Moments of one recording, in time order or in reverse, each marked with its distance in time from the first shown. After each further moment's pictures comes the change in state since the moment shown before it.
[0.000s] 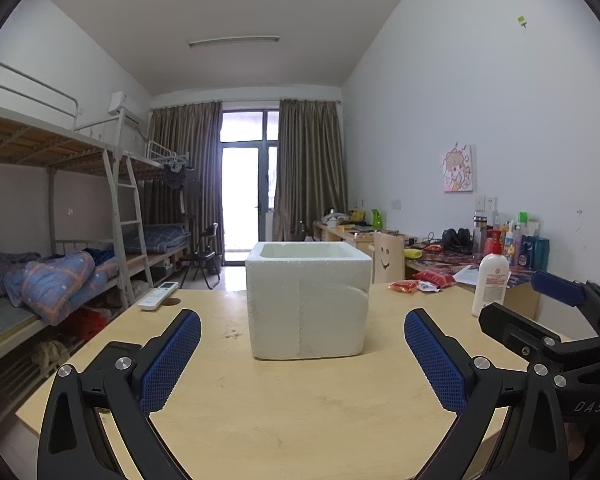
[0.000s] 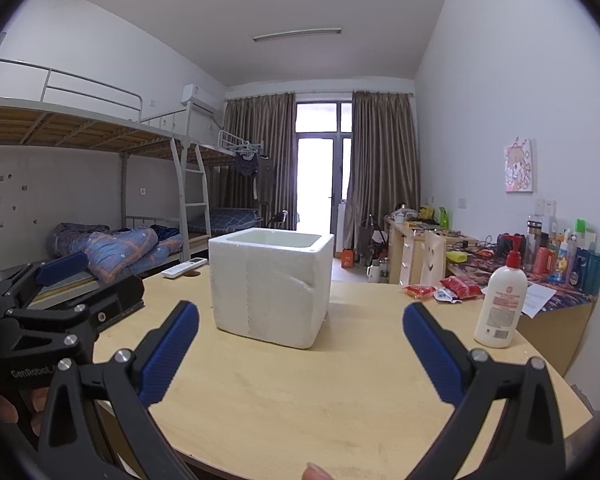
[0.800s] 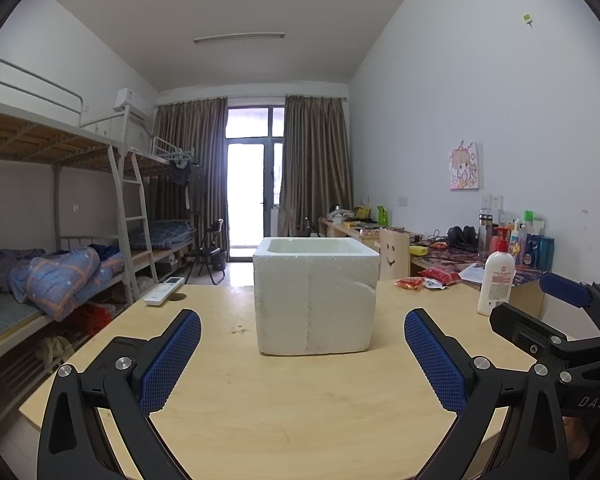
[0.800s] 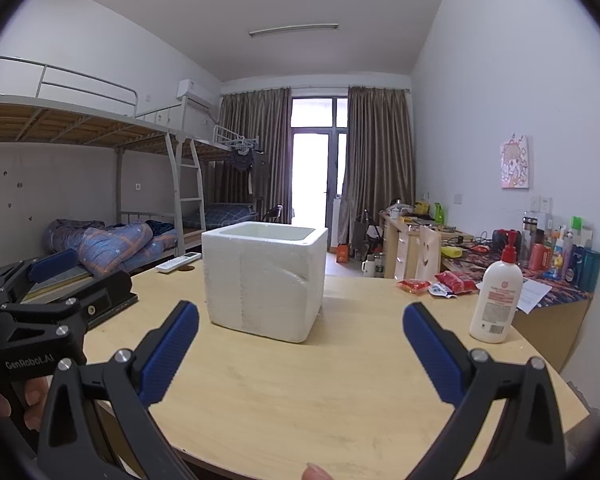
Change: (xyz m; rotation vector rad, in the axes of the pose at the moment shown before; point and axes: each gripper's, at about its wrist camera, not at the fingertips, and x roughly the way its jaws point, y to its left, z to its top) left arm 0.001 0.009 -0.001 -0.006 0.015 0.019; right arm 0.000 -0.002 0.000 0.001 0.018 -0.016
